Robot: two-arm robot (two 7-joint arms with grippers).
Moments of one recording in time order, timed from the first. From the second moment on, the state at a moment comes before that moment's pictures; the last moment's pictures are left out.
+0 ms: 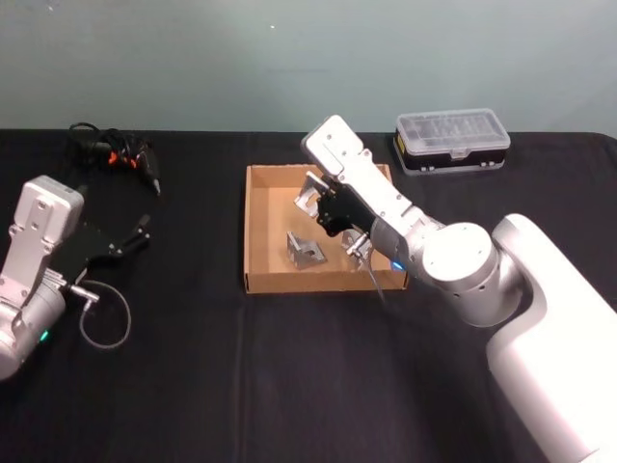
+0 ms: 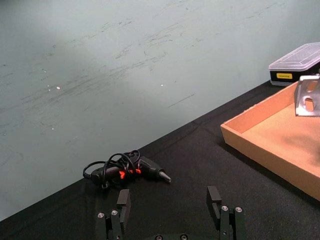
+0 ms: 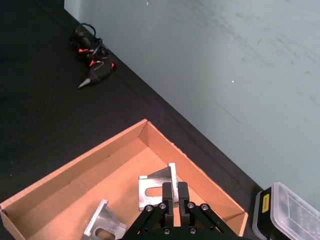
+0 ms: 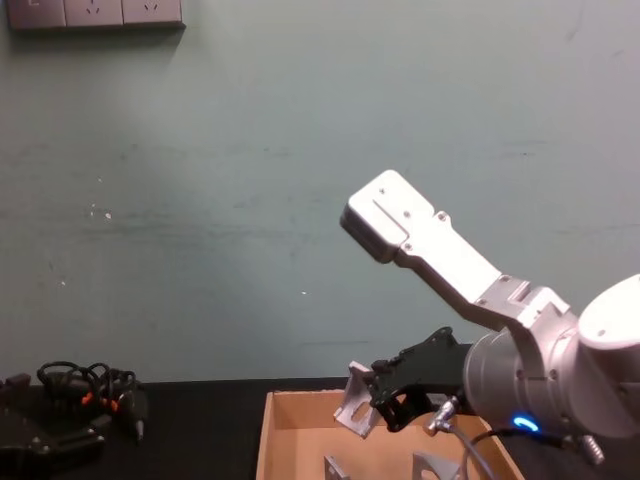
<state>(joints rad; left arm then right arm) -0.20 0.60 0.45 -1.41 -0.25 -0.12 0.03 0.45 0.10 -0.43 -1.29 -0.33 0.28 0.29</state>
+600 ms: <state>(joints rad) -0.20 0.60 0.45 -1.41 -0.25 -0.12 0.03 0.50 0.07 -0.45 -1.18 -0.37 0.30 0.28</state>
